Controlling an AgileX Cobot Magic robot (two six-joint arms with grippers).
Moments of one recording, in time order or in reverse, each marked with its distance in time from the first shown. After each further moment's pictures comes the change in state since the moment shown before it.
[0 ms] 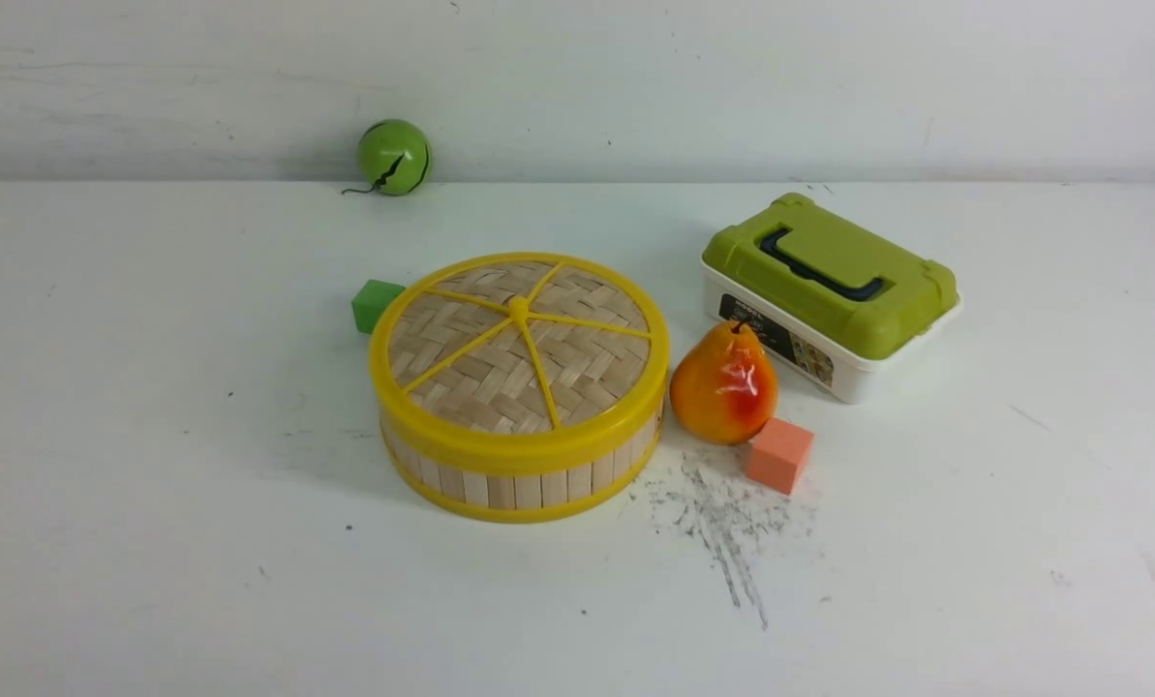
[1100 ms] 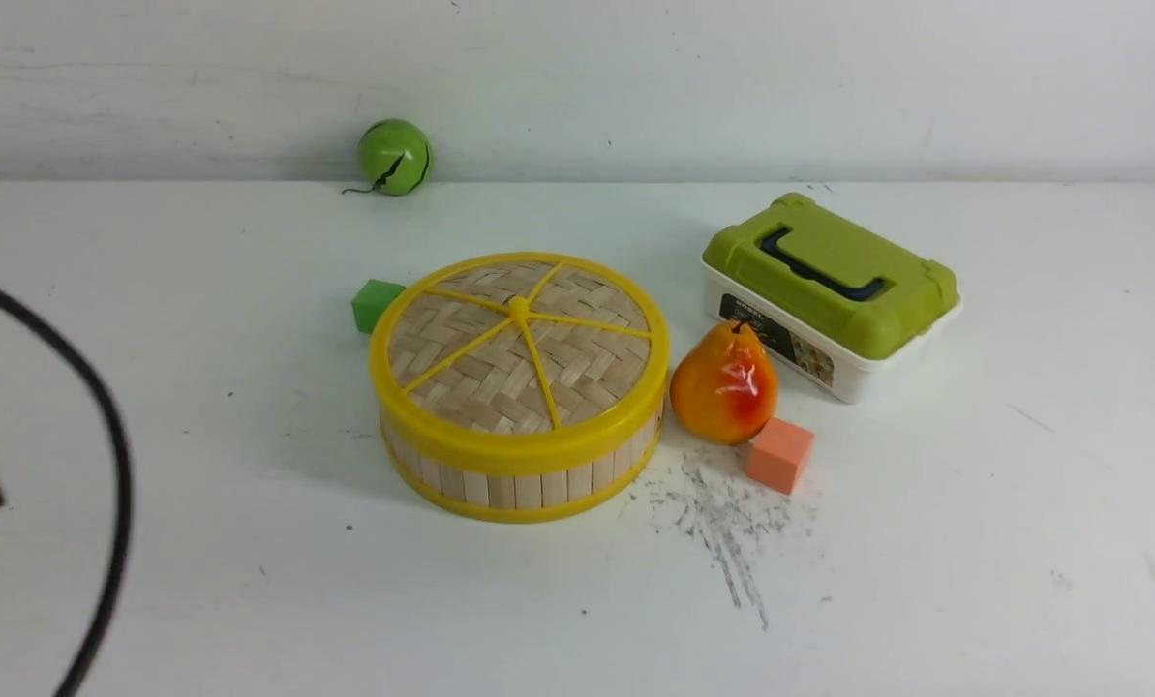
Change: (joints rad) right arm 0.000 0.000 0.000 0.000 0.000 0.000; left arm 0.000 0.783 -0.741 0.183 1.077 -0.374
